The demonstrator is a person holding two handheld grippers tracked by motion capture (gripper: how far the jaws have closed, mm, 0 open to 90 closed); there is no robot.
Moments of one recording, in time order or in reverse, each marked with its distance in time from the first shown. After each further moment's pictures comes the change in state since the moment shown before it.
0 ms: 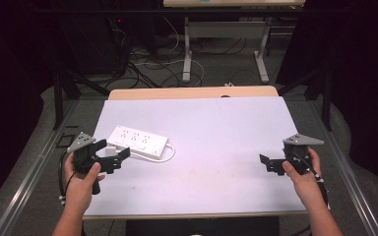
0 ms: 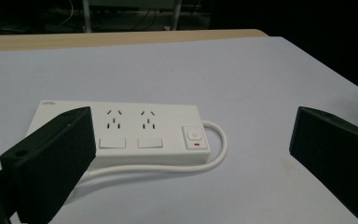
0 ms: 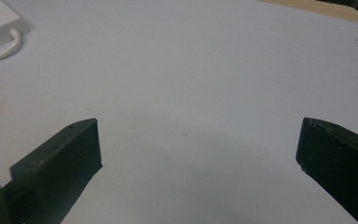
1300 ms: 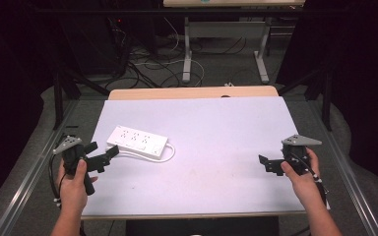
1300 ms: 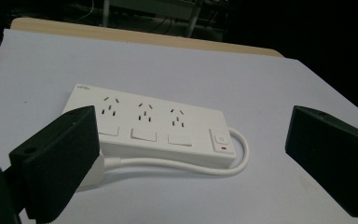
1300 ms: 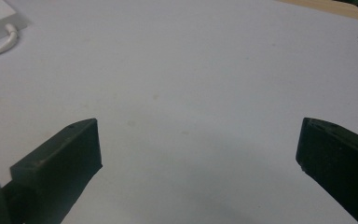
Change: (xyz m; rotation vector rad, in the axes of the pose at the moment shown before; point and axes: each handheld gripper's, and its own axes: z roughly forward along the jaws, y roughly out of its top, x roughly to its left) left arm 0.033 -0.015 -0.005 -0.035 0.034 -0.142; right arm 0.001 -0.002 0.003 0.009 -0.008 -0.006
